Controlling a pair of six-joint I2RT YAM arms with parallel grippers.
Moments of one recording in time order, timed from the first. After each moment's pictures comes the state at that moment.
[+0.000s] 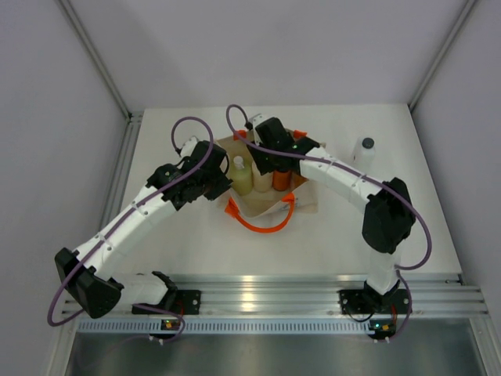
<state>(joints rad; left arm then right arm) -0.67 1.27 1.31 -0.91 -0.28 -1.15 0.75 1.87 1.66 -0.56 0.16 0.08</state>
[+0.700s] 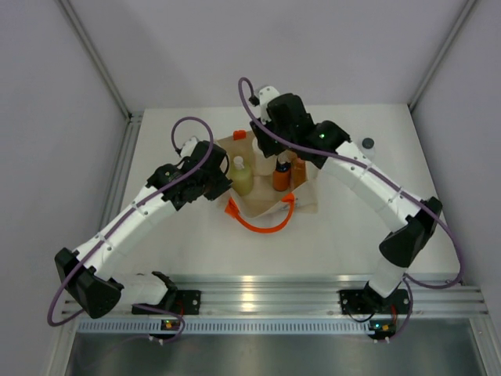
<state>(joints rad) -0.67 1.27 1.31 -0.91 -0.28 -1.15 0.79 1.72 1.86 -0.74 0.19 0.03</state>
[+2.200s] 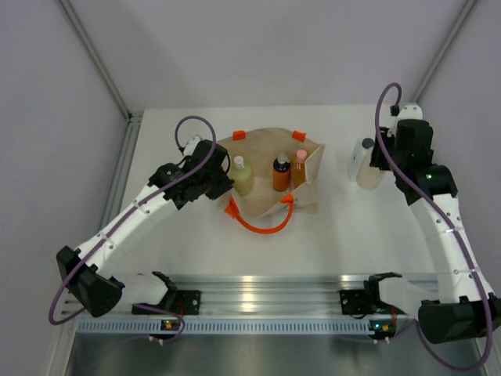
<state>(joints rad) -0.67 1.29 1.31 -0.89 -0.25 -1.12 0.14 1.10 1.33 -0.74 0.23 0.08</state>
